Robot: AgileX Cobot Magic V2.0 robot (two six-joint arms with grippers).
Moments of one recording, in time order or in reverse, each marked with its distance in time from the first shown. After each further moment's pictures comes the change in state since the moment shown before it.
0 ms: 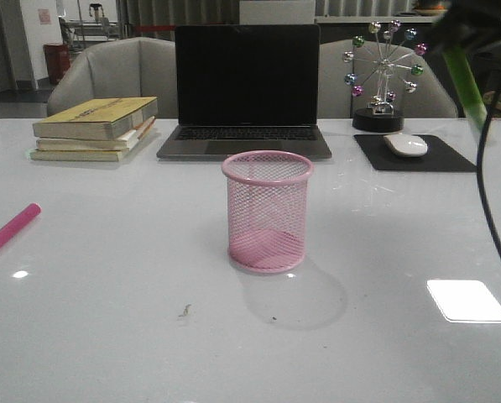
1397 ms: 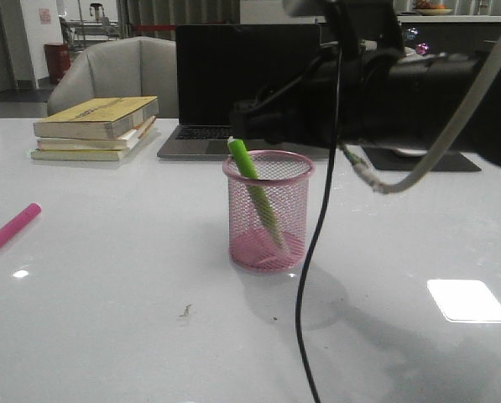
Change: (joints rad) left arm 0.000 0.000 0.000 0.000 0.002 0.000; right arm 0.303 0.392 0.136 -0.042 -0.802 0.000
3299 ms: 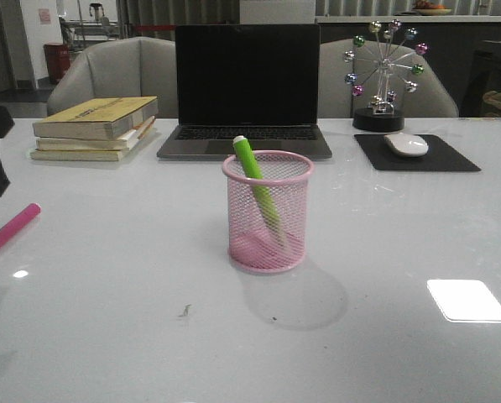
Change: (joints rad) left arm 0.385 1.022 -0.474 -0.006 0.027 -0.030; right arm -0.068 -0.980 0.002 -0.008 1.428 0.000
